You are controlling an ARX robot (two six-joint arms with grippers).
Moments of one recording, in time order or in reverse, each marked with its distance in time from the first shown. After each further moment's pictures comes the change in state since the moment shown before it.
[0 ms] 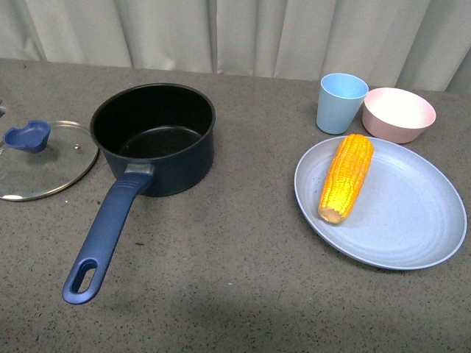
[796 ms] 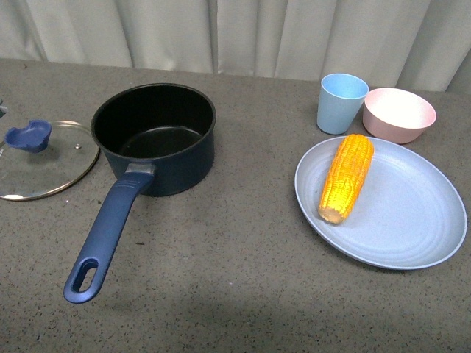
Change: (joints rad) left arm 0.000 -0.019 0.000 -0.008 0.000 0.000; right arm 0.000 0.000 0.000 0.000 0.000 0.000
